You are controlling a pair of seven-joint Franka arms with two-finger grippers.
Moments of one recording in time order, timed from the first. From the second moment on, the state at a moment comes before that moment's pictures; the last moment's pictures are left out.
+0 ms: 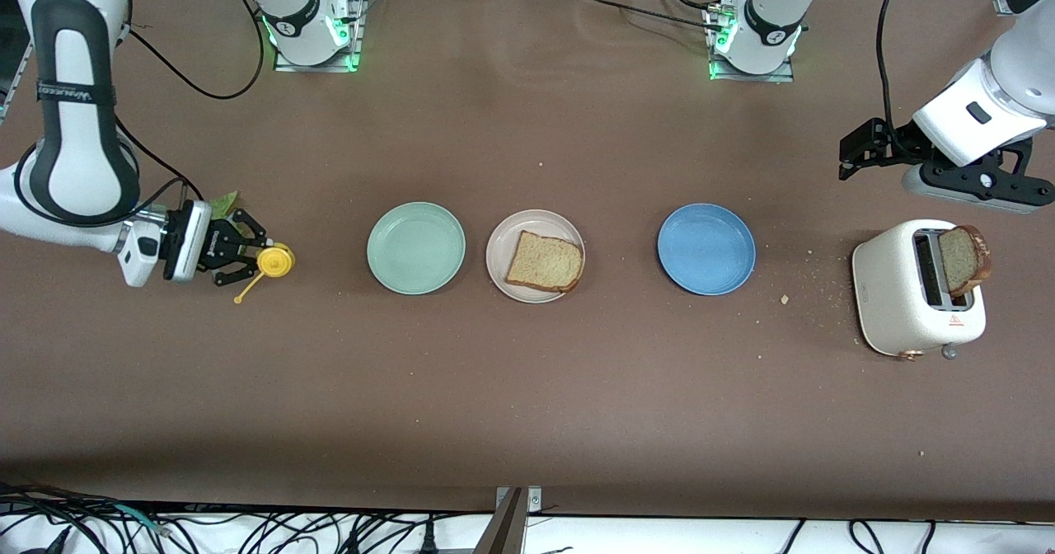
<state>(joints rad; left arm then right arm) -0.03 0.06 -0.09 -1.55 -0.01 1.57 0.07 0.36 0.42 -0.56 -2.01 1.11 1.85 -2.05</state>
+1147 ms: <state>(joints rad) -0.03 0.06 -0.09 -1.55 -0.01 1.57 0.07 0.21 0.65 -0.56 -2.13 1.40 1.56 -2.64</state>
